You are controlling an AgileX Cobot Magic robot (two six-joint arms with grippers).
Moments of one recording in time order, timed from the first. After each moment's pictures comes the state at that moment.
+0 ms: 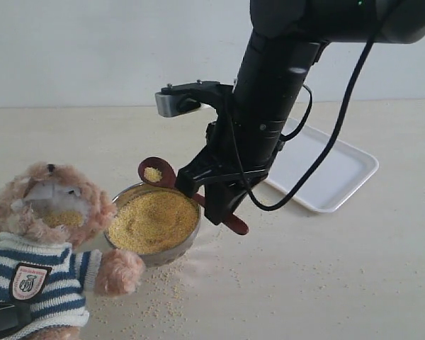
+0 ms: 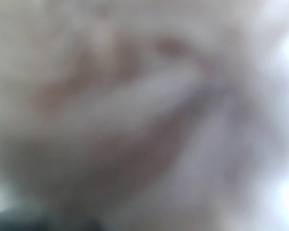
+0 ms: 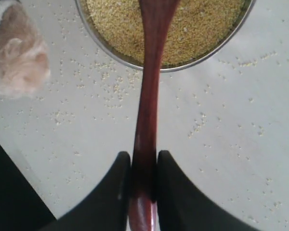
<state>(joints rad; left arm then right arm) 0.48 0.81 -0.05 -1.20 0.98 1.00 0.67 1.86 -1.52 0.36 1.22 -0.36</state>
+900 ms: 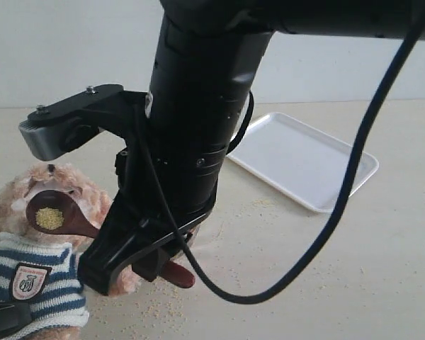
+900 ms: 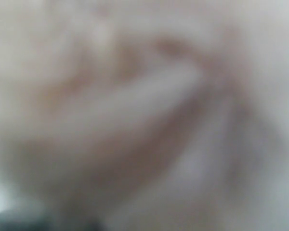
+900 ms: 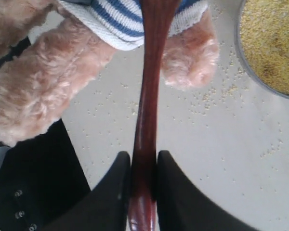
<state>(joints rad) 0.48 0.81 -0.05 -1.20 0.98 1.00 0.98 1.73 -1.51 0.27 1.22 -0.28</state>
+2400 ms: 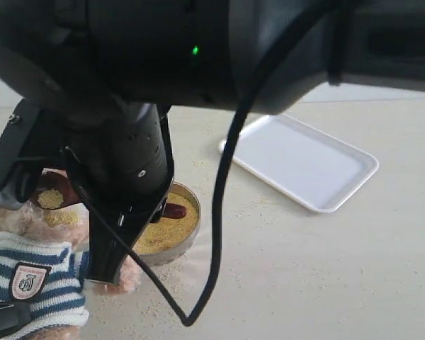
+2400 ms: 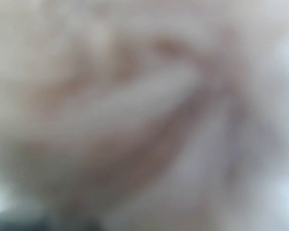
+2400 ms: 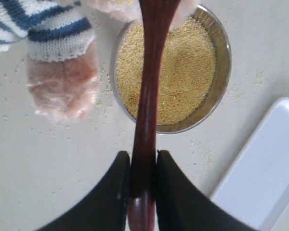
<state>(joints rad) 0.48 0.81 -0.05 -1.20 0.98 1.00 1.19 1.88 -1.68 -0.36 1.22 -0.20</state>
